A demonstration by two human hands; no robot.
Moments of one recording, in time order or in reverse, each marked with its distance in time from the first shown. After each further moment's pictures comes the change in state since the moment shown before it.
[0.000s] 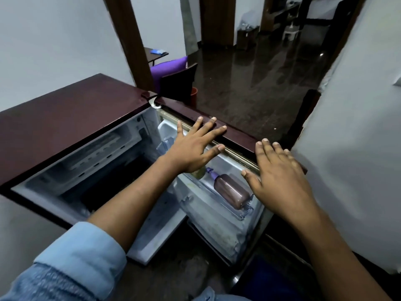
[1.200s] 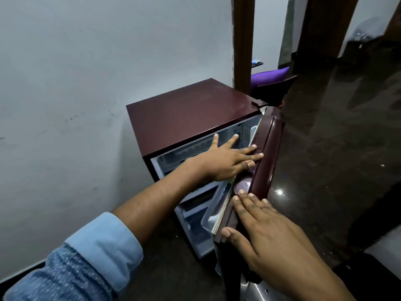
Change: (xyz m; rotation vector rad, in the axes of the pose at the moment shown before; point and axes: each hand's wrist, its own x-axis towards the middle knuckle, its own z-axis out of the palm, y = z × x) left_hand -0.157 -0.117 -0.097 0.073 -0.283 -0.188; right_hand -0.062 -0.232 -0.021 0.184 -0.343 -0.646
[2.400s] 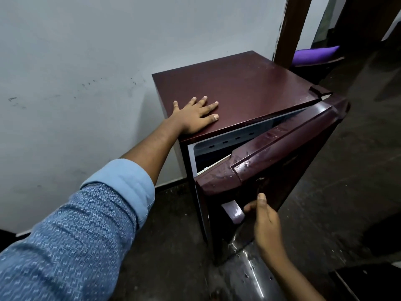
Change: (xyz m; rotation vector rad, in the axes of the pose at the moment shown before) left_hand -0.037 -0.262 0.008 -0.090 0.131 -0.540; right_hand 0.158 -0.032 0.158 1.196 0.558 0.360
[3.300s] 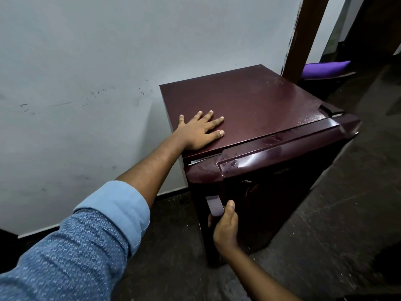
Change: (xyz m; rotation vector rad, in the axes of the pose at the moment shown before) left_hand -0.005 0.001 -0.004 -0.010 0.004 0.002; right_hand 0.030 0.034 0.118 0.216 -0.028 0.048
